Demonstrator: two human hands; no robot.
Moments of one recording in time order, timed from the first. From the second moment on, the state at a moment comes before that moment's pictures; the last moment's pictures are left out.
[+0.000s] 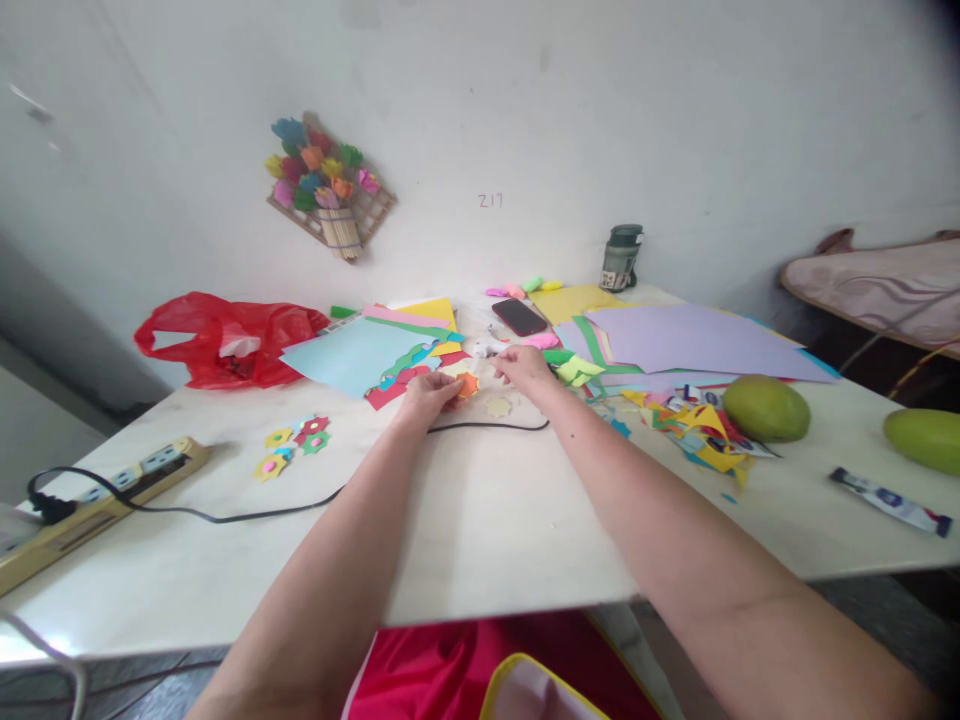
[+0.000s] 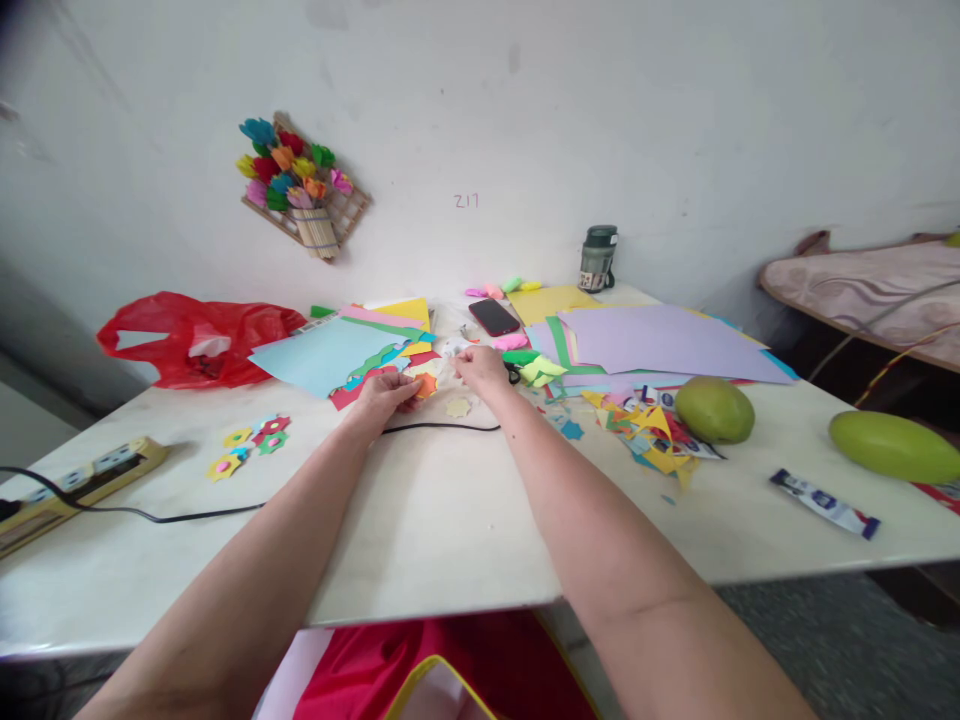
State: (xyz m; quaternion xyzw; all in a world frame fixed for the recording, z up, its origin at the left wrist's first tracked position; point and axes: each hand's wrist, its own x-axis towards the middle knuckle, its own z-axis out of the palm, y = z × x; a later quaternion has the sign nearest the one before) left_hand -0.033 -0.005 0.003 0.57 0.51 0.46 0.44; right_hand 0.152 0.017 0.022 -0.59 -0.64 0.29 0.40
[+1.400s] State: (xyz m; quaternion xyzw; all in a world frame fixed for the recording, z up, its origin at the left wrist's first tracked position) left_hand -0.025 0.002 0.004 0.72 0.61 0.30 0.11; right_hand 0.218 0.028 0.040 -0.76 -0.63 -0.01 0.15
